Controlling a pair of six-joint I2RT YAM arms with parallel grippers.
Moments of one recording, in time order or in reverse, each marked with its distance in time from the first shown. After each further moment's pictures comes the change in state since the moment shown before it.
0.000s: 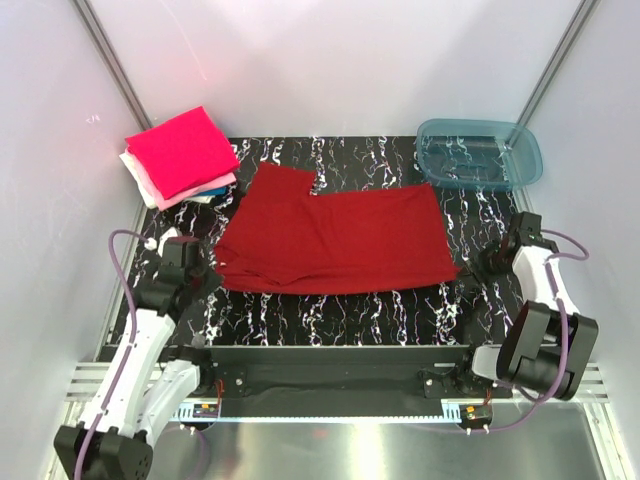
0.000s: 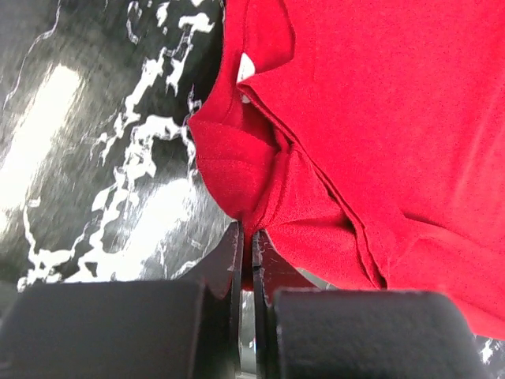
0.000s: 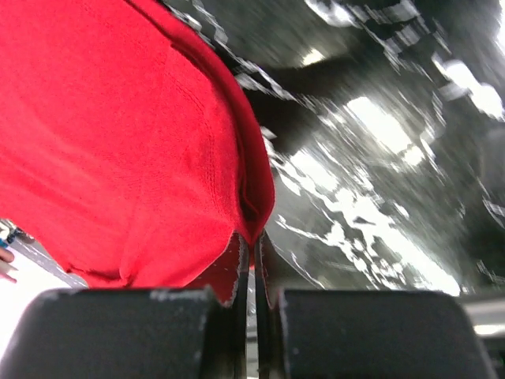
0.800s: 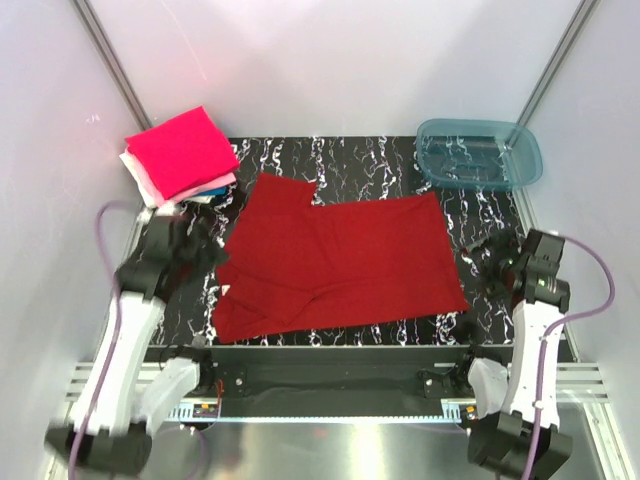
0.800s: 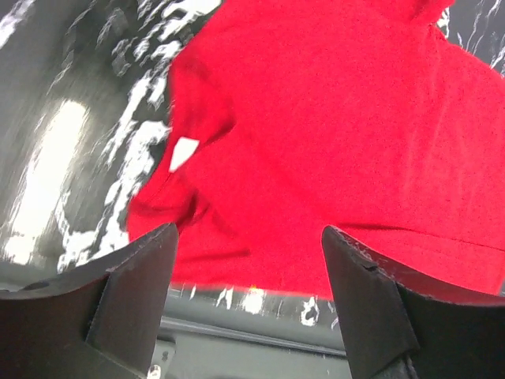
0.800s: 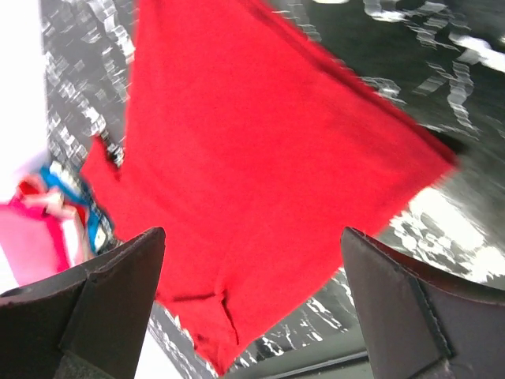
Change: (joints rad) left arm -0.010 -0.021 0.258 -0.221 0.027 0.101; right arm -0.035 -0.531 -0.054 -0.100 0.013 0.156
